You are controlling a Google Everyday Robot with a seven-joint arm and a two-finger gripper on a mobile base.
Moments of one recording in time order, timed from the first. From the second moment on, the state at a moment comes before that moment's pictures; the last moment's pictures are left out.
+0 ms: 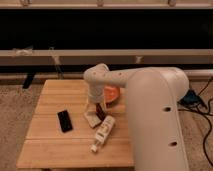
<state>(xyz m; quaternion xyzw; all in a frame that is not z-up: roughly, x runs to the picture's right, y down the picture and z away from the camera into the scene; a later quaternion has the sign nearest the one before) -0.056 0.122 0.865 -0.32 0.25 0.64 0.66</state>
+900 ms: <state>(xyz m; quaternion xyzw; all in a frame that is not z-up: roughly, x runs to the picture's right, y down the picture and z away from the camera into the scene) -0.046 0.129 0.876 -0.32 0.27 0.64 0.64</state>
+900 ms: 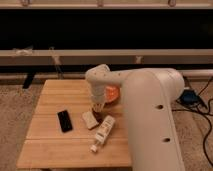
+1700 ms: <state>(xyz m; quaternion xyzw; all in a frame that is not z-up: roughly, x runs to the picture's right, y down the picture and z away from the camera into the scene) -0.043 0.128 0.877 -0.32 0.27 0.64 0.64</state>
